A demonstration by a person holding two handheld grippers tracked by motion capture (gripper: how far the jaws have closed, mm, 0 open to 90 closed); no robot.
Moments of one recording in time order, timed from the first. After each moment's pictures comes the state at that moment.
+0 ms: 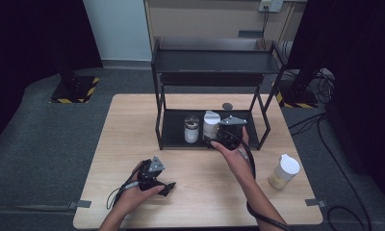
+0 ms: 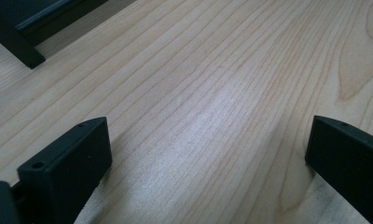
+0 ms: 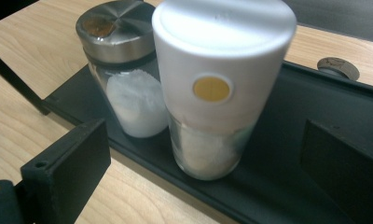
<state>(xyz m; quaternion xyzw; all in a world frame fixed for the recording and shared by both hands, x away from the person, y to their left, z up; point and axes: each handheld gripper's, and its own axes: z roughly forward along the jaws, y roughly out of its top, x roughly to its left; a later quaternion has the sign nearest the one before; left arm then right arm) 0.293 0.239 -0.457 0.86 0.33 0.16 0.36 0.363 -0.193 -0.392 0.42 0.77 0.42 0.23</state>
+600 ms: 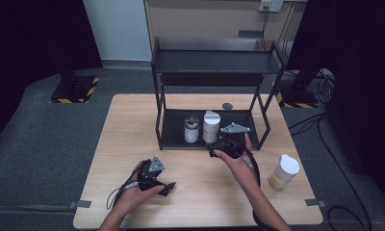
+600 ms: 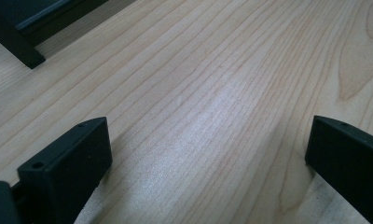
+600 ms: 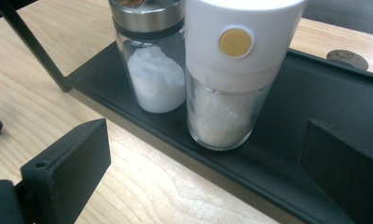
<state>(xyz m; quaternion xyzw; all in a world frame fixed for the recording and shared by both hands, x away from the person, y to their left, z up) 0.293 0.239 -0.457 0.86 0.33 0.16 0.36 0.340 -0.205 -0.398 0.41 0.78 0.43 0.22</state>
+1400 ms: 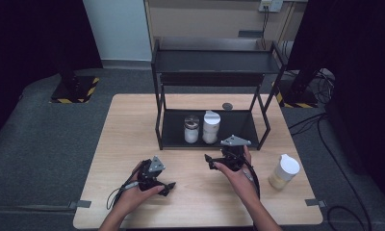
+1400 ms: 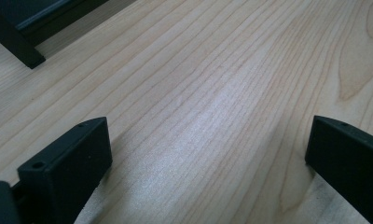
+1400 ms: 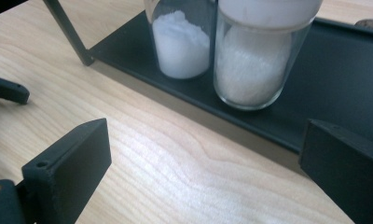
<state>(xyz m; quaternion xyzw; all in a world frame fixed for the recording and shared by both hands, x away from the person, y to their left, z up) 0.293 0.239 -0.457 0.86 0.33 0.16 0.36 0.315 -0.212 -0.422 0.41 0.78 0.44 0.20</state>
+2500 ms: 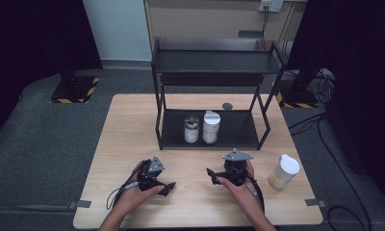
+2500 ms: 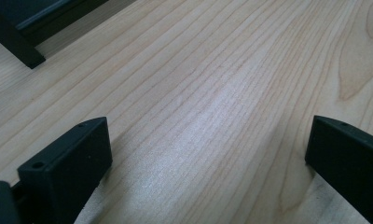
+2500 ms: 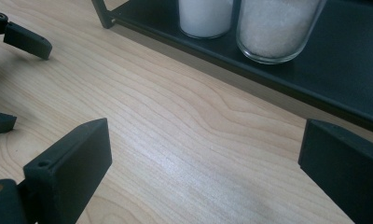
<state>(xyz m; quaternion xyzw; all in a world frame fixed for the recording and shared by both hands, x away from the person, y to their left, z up) 0.293 0.239 -0.457 0.86 0.33 0.16 0.36 0.285 -0.225 -0.443 0.39 0.79 0.44 0.19</state>
